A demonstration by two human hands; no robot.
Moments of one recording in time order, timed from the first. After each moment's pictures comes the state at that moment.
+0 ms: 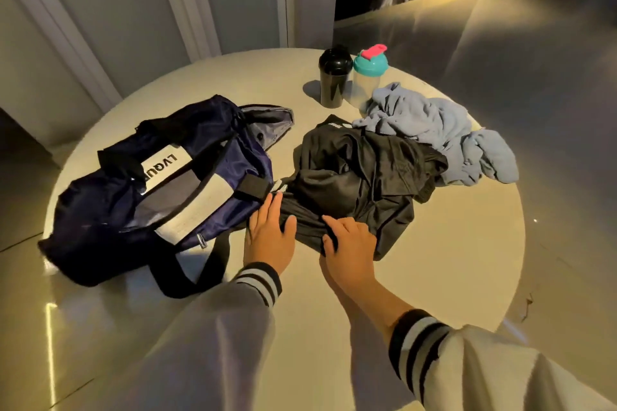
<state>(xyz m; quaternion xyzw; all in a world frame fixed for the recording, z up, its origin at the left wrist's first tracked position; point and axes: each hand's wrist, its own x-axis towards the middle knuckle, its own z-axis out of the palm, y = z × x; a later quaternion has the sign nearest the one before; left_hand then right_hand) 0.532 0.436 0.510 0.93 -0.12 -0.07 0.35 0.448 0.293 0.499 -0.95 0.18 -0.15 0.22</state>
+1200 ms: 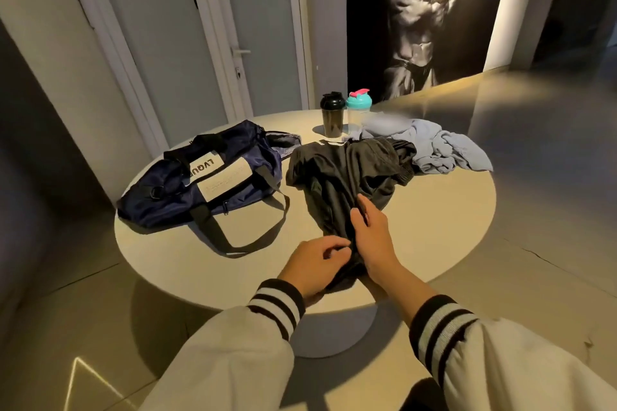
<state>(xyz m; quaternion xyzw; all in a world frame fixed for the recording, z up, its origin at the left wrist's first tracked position) 0.310 0.436 0.519 0.82 -0.22 -0.16 0.50 0.316 0.281 0.498 -0.75 0.14 -0.25 0.60</state>
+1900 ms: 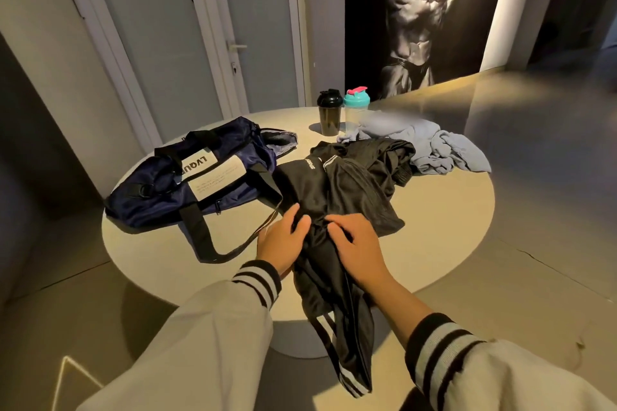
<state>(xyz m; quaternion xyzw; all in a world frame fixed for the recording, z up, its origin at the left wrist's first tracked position) 0.377 0.450 0.513 0.88 -0.14 -0.07 0.45 0.305 0.295 0.493 -0.84 0.04 -0.26 0.48</state>
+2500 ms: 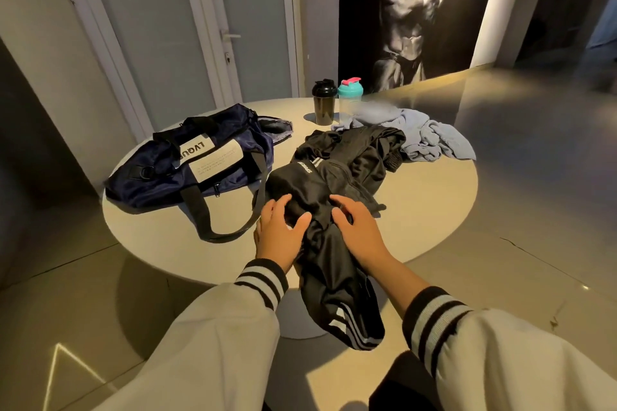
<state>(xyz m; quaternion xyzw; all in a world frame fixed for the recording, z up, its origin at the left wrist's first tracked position) 0.340 0.455 0.503 0.88 -0.11 0.01 0.47 0.281 0.297 0.504 -0.83 0.08 -0.18 0.52</state>
